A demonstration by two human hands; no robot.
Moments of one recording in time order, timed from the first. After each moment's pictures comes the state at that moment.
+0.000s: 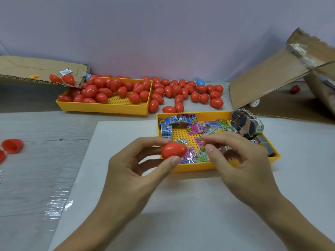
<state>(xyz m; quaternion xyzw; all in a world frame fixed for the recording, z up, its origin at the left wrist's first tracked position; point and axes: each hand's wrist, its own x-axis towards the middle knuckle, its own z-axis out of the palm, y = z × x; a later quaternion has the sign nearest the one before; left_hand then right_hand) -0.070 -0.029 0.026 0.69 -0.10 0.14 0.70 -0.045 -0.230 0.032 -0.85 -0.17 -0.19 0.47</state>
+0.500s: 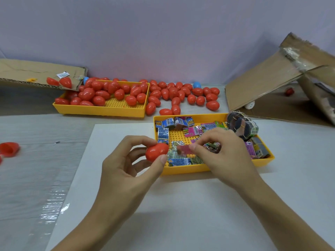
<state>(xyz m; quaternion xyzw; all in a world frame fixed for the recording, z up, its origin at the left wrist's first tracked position) -0.067 -0.026 0.022 0.69 -0.08 0.17 0.70 -0.017 -0.224 0.034 -0.91 -0.08 -0.10 0.39</state>
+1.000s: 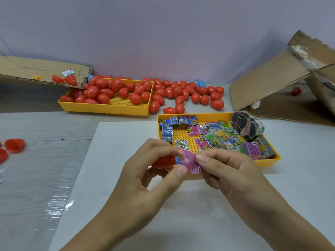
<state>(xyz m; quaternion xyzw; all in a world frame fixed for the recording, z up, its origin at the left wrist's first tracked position) -0.077 -0.033 0.029 0.73 -0.19 0.10 0.65 -0.057 -0.221 0.035 -0.67 -0.09 0.11 0.73</state>
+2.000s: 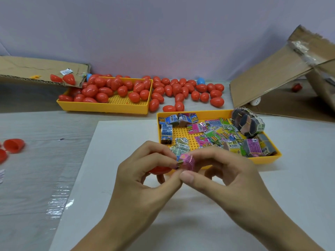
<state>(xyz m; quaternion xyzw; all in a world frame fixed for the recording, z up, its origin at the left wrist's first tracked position) -0.079 -0.036 0.024 0.76 -0.17 0.20 0.59 -0.072 -0.211 0.042 -0.76 -0.18 -0.02 0.62</state>
